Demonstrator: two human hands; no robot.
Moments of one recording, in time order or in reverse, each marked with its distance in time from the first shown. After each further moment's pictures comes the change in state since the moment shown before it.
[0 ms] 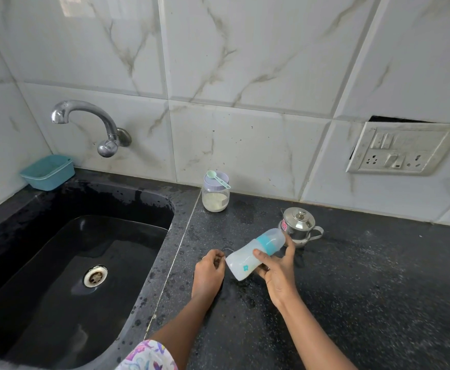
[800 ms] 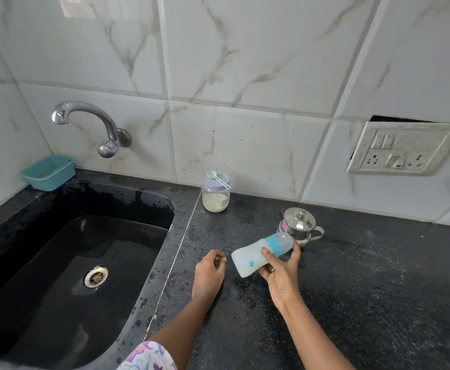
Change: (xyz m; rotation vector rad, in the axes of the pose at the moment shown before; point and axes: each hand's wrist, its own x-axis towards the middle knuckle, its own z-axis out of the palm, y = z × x) left_hand 0.000 0.000 0.000 -0.015 0.006 0.000; right_hand 0.000 -0.001 -0.007 0.079 0.038 0.000
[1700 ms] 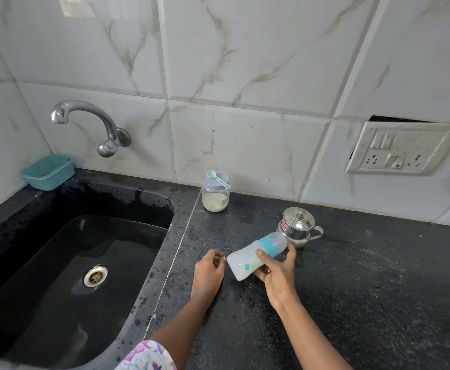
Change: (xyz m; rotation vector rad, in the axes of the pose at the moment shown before) left_hand 0.001 -0.001 0.001 -0.006 -0.001 -0.010; right_hand -0.003 0.003 0.003 0.002 0.011 0.023
